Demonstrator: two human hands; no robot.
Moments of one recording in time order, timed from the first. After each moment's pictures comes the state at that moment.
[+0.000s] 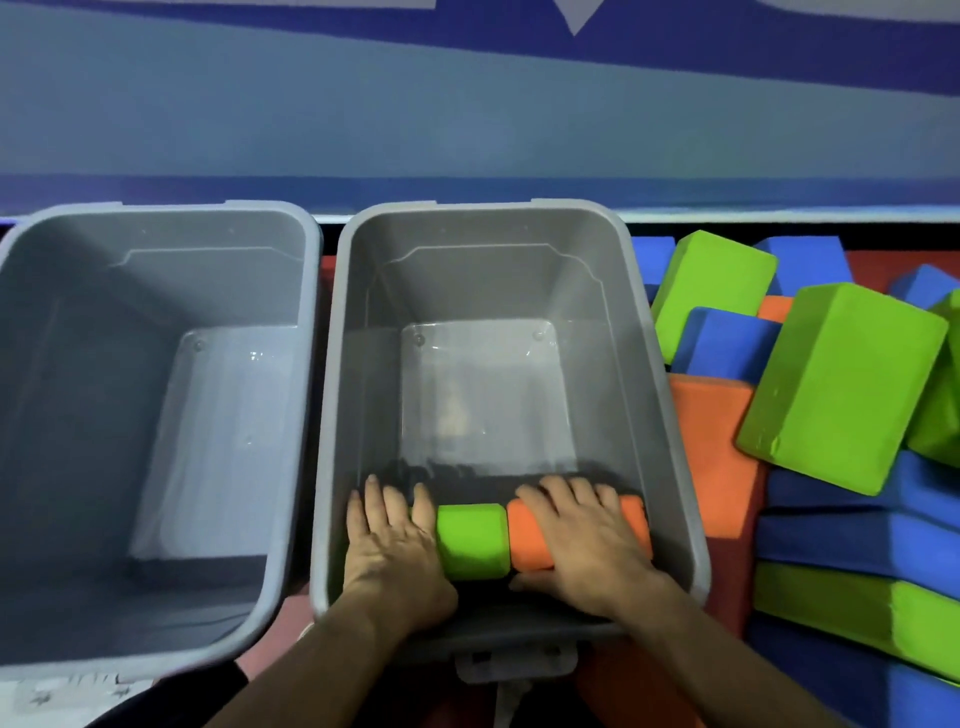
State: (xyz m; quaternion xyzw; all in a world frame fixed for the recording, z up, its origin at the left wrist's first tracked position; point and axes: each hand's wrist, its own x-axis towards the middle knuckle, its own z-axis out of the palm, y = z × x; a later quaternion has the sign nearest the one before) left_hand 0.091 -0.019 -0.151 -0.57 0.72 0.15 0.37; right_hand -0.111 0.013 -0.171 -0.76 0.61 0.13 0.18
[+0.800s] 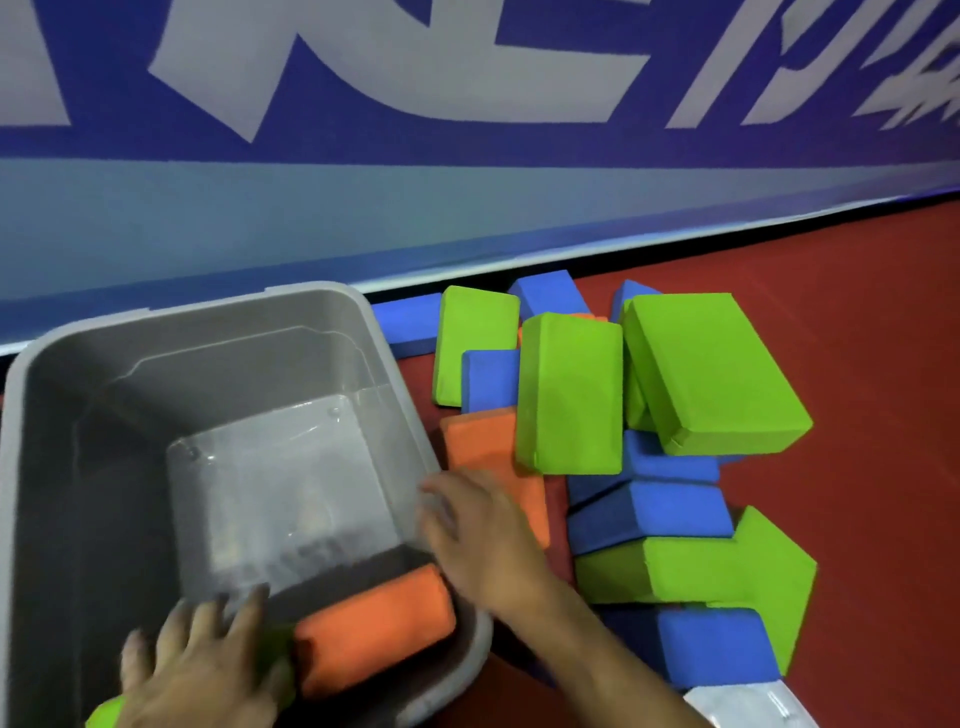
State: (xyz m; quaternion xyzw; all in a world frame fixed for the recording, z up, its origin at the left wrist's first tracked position) left_hand 0.034 -0.032 -0.112 -0.54 0.78 0.20 0.25; right_hand -0.201 0.018 -0.096 -0.56 0.75 -0.29 0.18
